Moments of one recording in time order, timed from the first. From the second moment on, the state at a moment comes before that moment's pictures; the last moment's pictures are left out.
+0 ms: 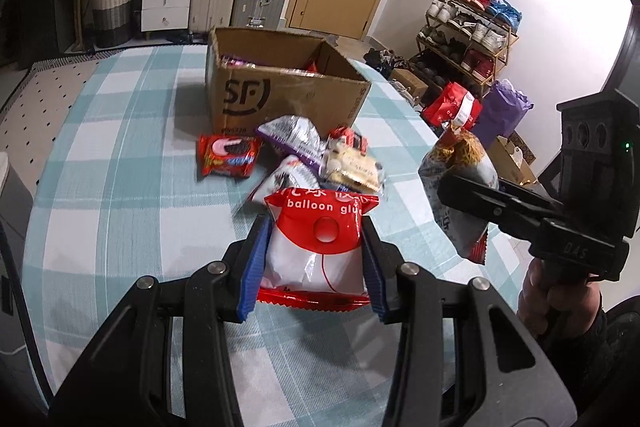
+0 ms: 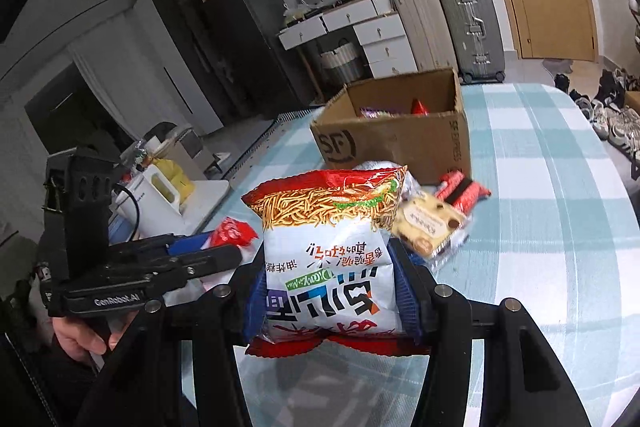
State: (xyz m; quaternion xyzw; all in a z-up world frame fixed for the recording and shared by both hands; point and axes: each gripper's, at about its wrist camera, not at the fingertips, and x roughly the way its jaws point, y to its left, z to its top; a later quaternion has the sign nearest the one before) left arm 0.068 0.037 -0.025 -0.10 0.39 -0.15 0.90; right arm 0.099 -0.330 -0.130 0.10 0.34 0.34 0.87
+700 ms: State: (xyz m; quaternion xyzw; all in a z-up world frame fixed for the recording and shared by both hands) left arm 0.152 0.047 0.039 -0.09 0.37 -0.16 0.91; right arm 0.160 -0.315 -0.051 0.06 0.29 0.36 0.88
